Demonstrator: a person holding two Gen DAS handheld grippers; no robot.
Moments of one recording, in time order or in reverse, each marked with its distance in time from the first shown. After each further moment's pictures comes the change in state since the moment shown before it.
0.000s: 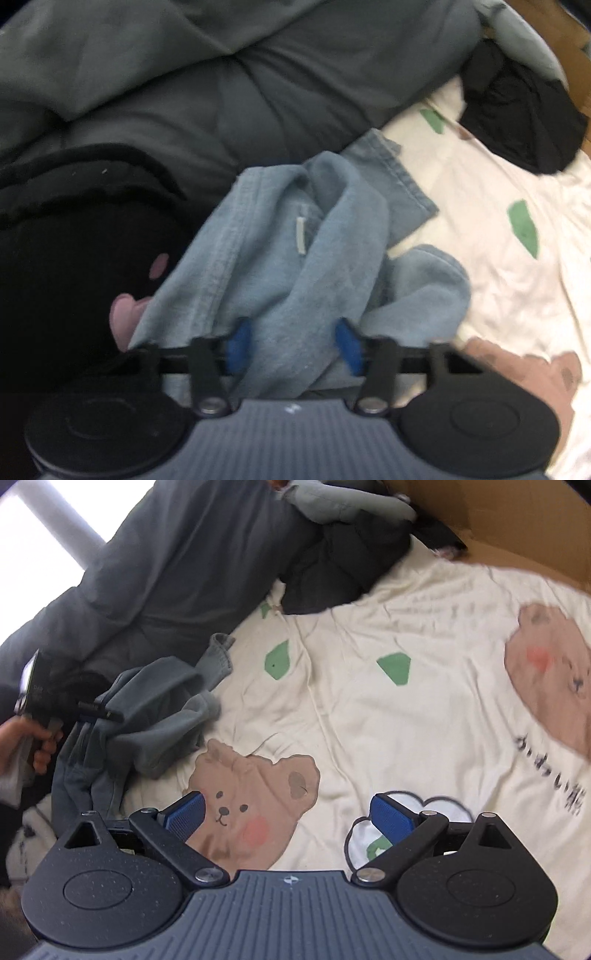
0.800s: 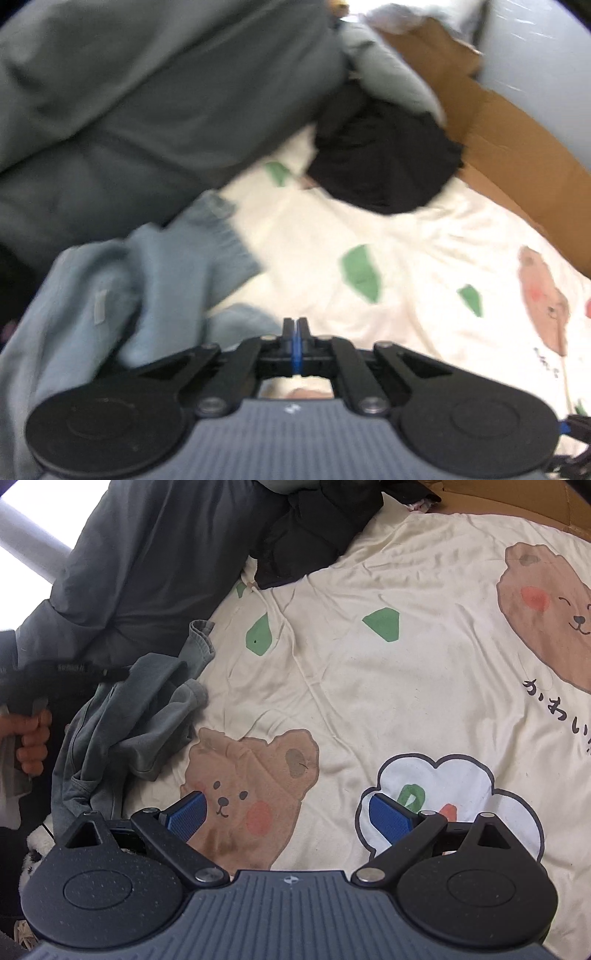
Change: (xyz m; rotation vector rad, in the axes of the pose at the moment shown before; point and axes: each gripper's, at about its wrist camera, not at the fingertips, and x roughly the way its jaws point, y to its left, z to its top) left arm -0.043 -0.098 0.029 0.101 -0.124 -0.353; right arm 0.016 -0.005 -0.006 0.078 0.072 -0.009
